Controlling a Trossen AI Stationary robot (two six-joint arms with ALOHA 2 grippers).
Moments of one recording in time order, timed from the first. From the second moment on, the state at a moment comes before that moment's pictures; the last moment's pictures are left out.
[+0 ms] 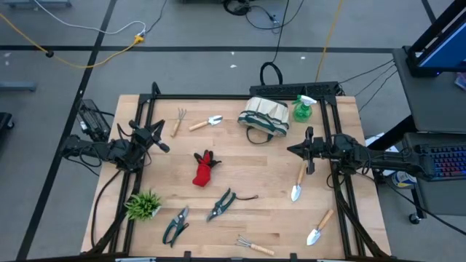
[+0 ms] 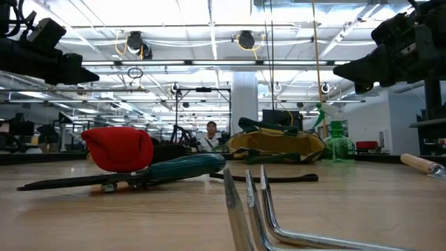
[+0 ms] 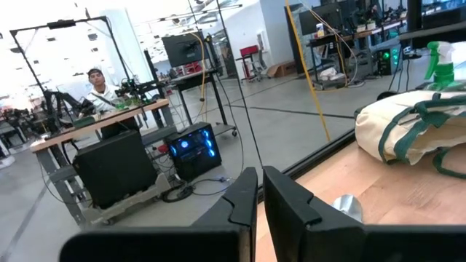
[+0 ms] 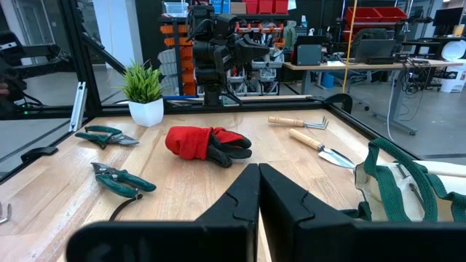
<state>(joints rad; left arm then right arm) -0.21 0.01 0.01 0.11 -1.18 0.32 -0.19 0.27 0.02 0.24 -0.13 0.01</state>
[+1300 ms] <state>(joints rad) -0.21 0.01 0.01 0.10 -1.11 0.02 -0.19 0.27 0.02 0.24 -0.13 0.01</state>
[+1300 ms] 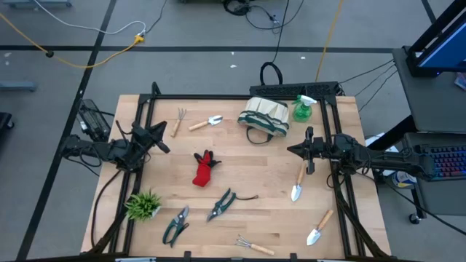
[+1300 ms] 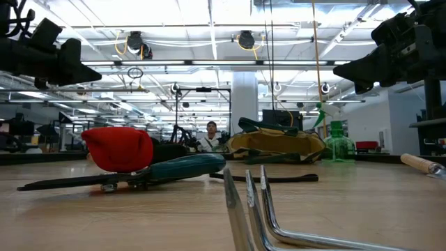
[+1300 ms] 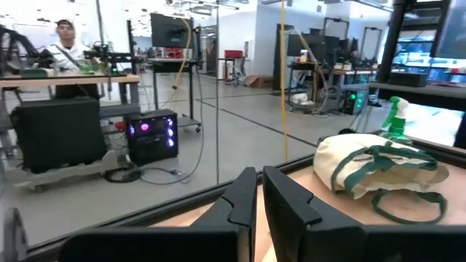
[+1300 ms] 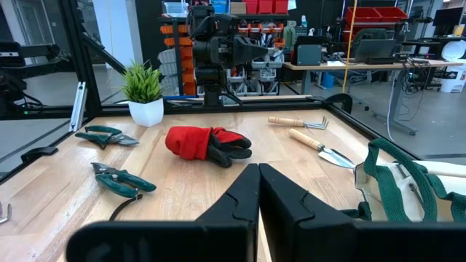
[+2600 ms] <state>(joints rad) -0.21 0.01 0.01 0.10 -0.61 0.02 -0.19 0.27 0.02 0.26 -0.13 0.02</state>
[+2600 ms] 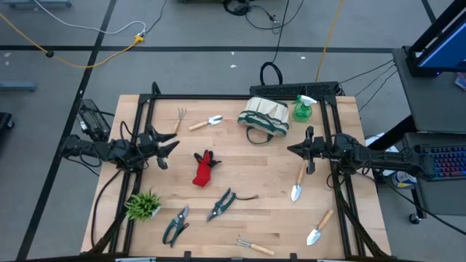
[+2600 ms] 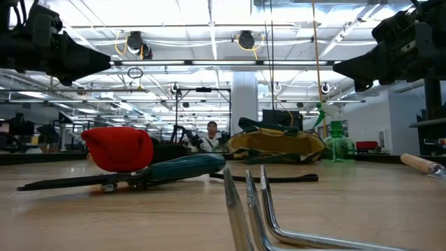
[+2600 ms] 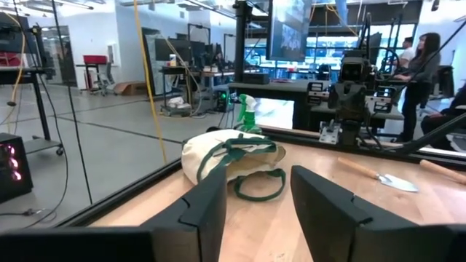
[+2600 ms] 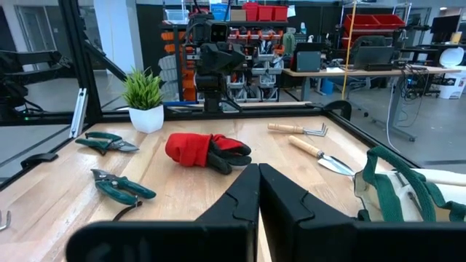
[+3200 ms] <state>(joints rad) -0.21 0.01 0.01 0.10 -0.61 0.02 -0.19 0.28 0.02 0.33 -0.10 -0.12</state>
